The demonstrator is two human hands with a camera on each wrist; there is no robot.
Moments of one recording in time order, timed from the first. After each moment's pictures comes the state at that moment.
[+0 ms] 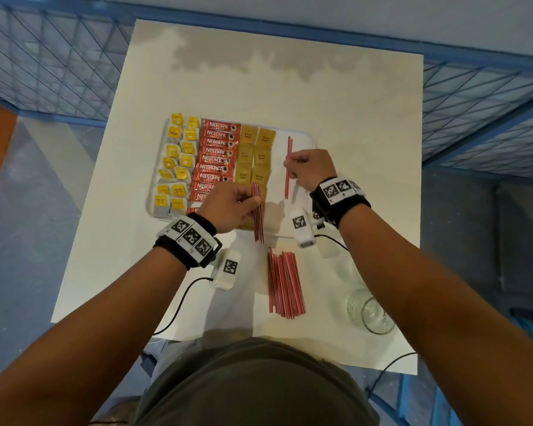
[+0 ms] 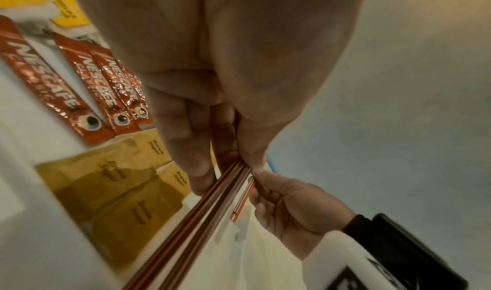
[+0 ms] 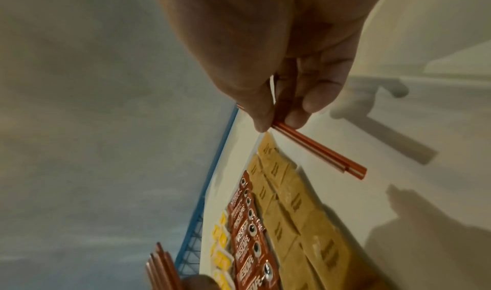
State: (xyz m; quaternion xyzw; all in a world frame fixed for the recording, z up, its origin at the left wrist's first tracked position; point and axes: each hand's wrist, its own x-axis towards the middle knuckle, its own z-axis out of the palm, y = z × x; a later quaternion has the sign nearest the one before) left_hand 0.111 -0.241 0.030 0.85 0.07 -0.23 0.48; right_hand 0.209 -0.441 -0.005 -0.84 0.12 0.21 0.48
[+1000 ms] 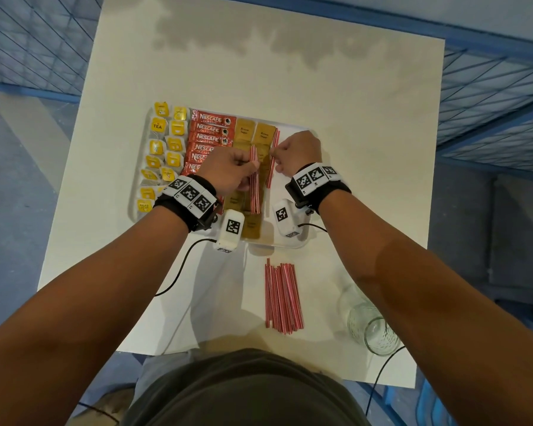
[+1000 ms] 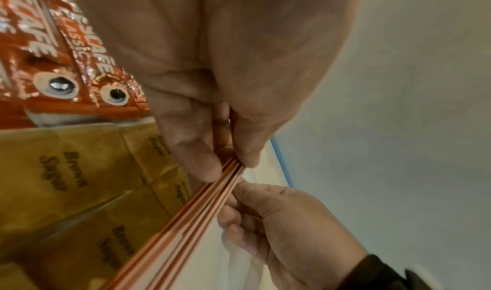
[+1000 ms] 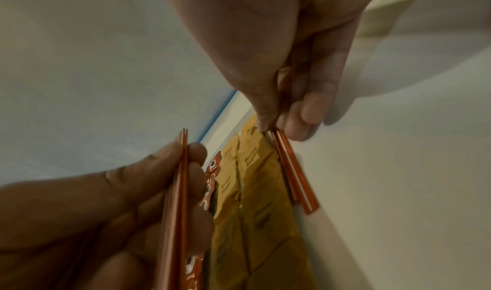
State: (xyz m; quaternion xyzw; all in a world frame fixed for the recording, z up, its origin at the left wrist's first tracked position) left_hand 0.202 -0.233 0.001 0.79 0.16 -0.27 0.53; right_hand 0.263 -0.400 -0.031 -0.89 0.13 0.23 0.37
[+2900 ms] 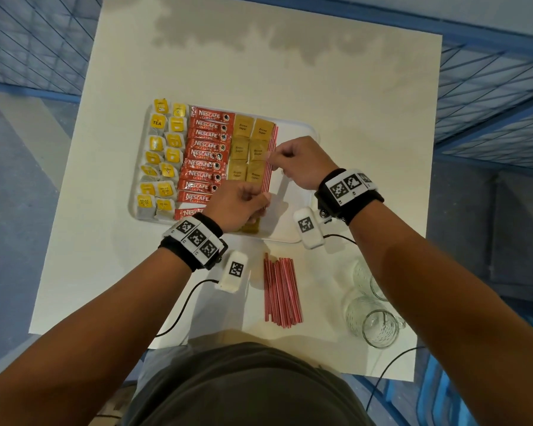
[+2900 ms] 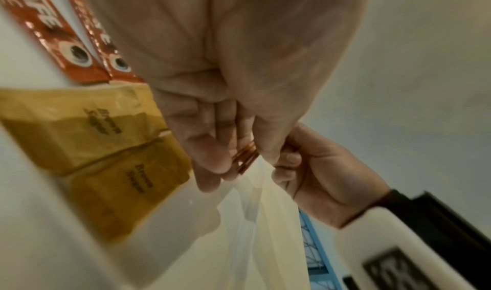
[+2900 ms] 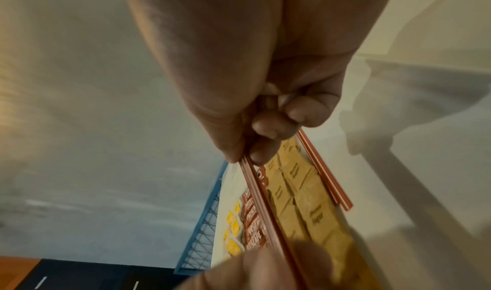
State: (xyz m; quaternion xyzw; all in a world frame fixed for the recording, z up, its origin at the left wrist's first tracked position) left_hand 0.133 -0.258 -0.004 0.76 0.13 -0.27 0.58; right_hand 0.232 -0.430 0.009 -0.85 -0.08 0.29 0.43
